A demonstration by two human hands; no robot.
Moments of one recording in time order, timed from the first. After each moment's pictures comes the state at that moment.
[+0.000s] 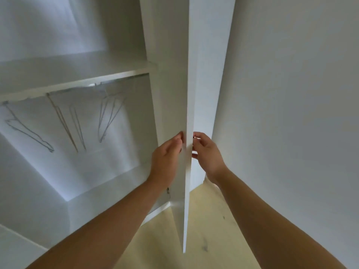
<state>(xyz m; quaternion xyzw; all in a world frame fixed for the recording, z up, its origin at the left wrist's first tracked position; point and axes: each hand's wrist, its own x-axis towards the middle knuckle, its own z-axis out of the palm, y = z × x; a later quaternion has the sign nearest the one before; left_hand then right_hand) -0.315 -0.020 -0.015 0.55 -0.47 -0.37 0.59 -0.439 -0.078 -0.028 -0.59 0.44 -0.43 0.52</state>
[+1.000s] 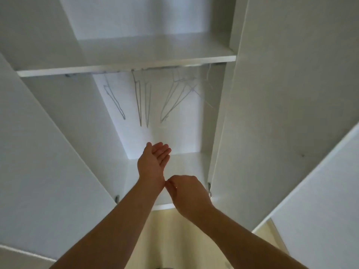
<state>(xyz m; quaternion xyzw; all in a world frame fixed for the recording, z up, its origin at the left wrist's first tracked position) -0.221 -0.005 -0.061 0.50 0.02 -0.33 0.80 -0.340 -0.031 -0.085 -0.92 0.27 -0.11 0.25</state>
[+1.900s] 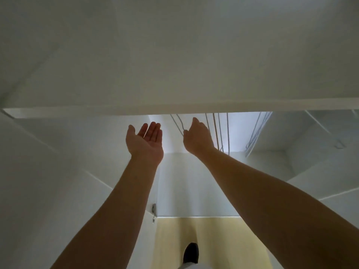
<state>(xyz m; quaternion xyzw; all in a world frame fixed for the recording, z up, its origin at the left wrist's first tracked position) 0.267 -0.060 -0.092 0.33 0.23 -0.28 0.87 0.194 -0.182 -0.120 -0.86 0.40 -0.07 0.31</state>
